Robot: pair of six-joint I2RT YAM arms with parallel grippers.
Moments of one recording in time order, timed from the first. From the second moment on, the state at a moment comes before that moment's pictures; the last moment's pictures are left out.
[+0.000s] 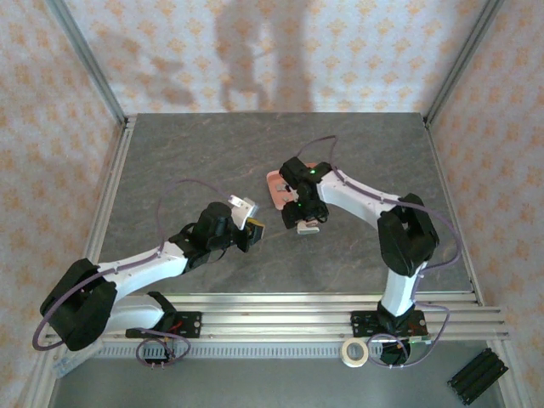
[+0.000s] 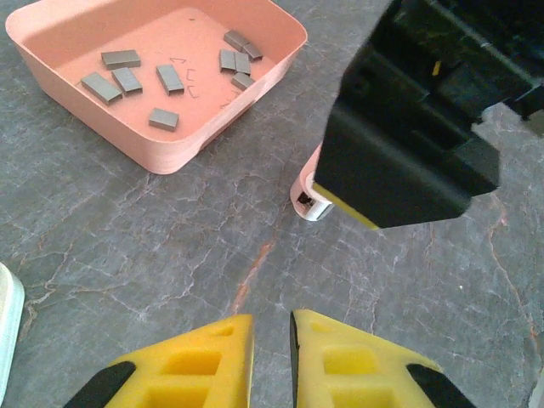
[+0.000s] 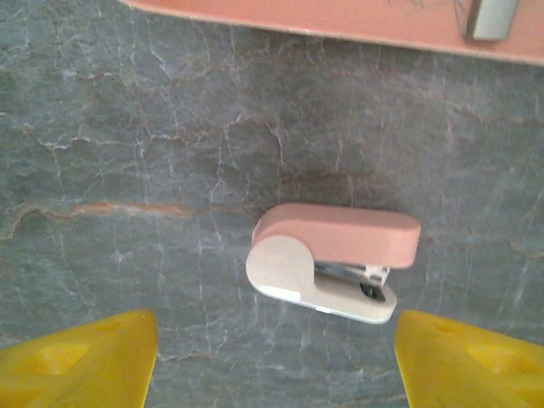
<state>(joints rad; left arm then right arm) -0.63 1.21 0.50 0.15 0.21 -0.23 0.67 1.82 1.40 -1.01 -0.01 0.27</state>
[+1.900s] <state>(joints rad) -0.63 1.22 0.49 0.17 0.18 -0.26 0.66 1.92 1.35 -1.00 0.10 0.18</state>
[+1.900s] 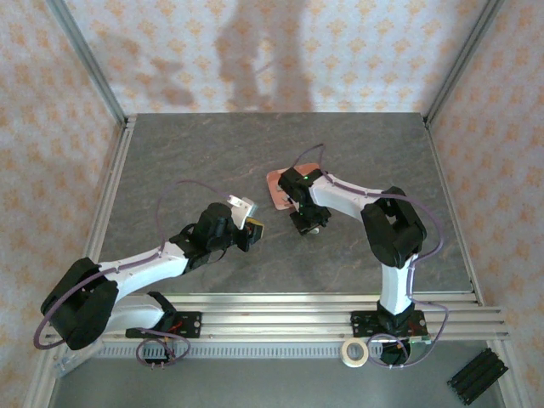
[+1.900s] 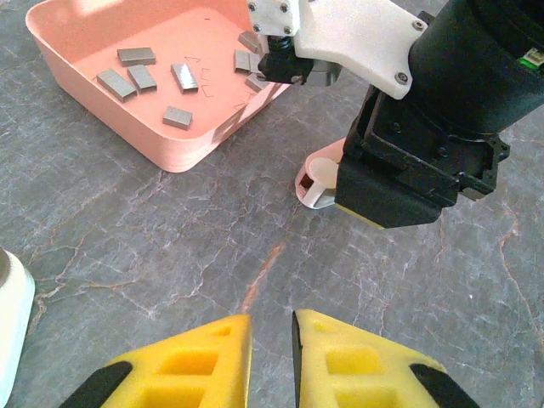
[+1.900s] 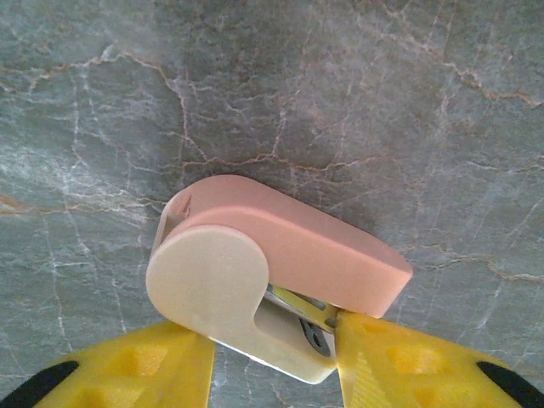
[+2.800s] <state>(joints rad) -0.63 1.19 0.49 0.17 0.18 -0.26 0.66 1.70 1.29 -1.00 0.00 0.35</state>
